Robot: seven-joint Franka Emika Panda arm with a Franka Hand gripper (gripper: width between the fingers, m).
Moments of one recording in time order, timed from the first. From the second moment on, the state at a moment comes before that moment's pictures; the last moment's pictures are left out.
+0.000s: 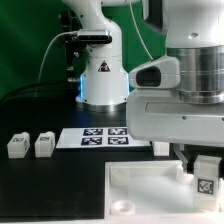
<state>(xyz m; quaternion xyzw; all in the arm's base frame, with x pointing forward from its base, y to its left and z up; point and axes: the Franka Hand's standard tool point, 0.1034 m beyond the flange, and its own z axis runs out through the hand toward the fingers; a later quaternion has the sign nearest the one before) 0.632 0.116 0.077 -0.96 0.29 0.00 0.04</state>
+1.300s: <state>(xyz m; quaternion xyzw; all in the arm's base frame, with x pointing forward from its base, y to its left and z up) 0.625 0.124 0.075 -0.80 0.59 0.05 0.05</state>
